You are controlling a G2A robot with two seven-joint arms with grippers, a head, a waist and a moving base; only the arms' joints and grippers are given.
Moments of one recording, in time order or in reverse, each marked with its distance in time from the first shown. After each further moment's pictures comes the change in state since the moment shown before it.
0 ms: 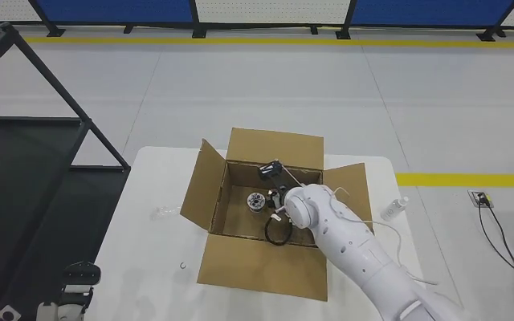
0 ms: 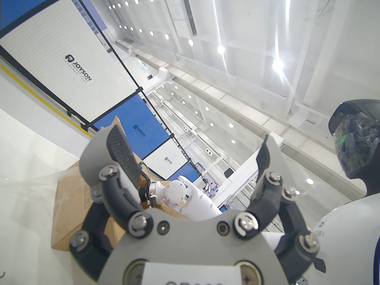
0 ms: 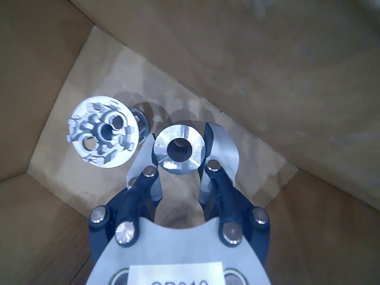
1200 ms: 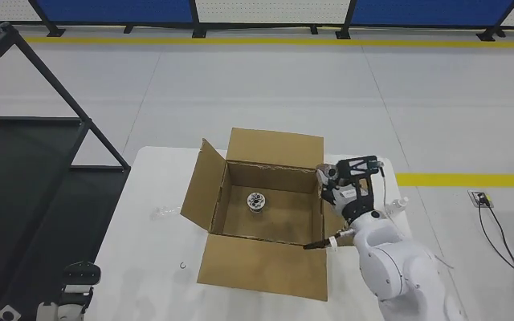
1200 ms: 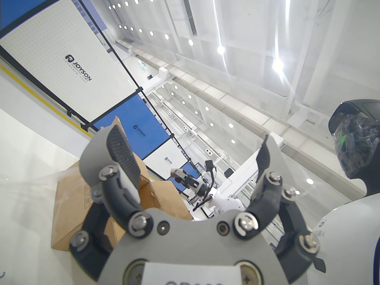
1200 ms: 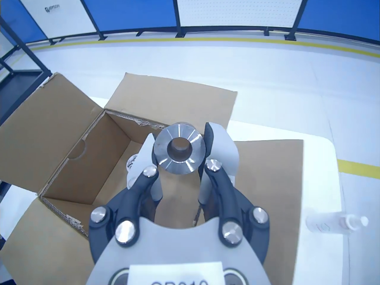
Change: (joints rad) left arm 0.000 0.000 0.000 0.000 0.000 0.000 0.000; right arm -0.722 0.194 0.629 -1.186 -0.307 0.136 -0.109
